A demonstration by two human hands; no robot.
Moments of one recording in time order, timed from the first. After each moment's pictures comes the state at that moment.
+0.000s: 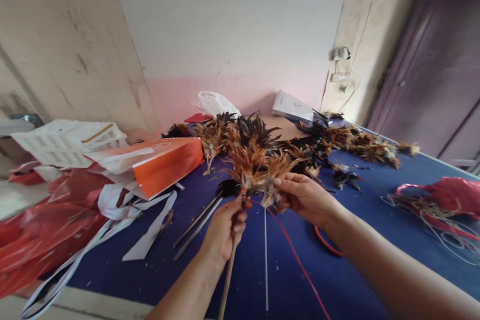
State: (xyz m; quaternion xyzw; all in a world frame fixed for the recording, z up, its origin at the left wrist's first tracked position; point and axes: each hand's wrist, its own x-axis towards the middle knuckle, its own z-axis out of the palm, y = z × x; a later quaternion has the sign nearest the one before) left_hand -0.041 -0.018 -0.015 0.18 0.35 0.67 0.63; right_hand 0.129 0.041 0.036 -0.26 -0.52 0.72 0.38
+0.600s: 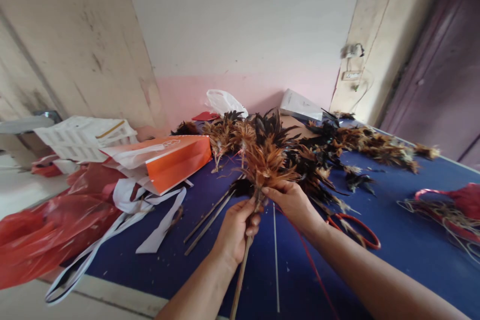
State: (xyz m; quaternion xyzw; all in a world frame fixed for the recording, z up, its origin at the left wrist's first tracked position) left_hand -0.036 -0.022 -0.017 0.23 0.35 0.66 0.63; right_hand 0.085 0.040 0.006 -0.30 -0.64 0.55 0.45
